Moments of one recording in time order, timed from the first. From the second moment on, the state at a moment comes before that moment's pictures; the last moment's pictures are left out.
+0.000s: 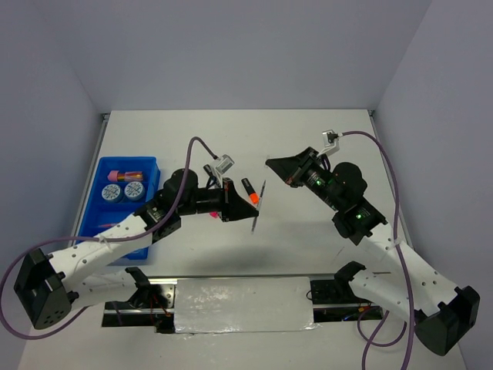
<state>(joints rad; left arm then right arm) -0.79 1.10 0.80 0.12 0.52 -0.71 0.57 0.85 0.77 0.13 -0.13 0.92</state>
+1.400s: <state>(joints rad) -0.71 1.12 0.79 0.18 0.59 -0.71 0.57 0.91 0.76 0.17 -0.19 0.92</state>
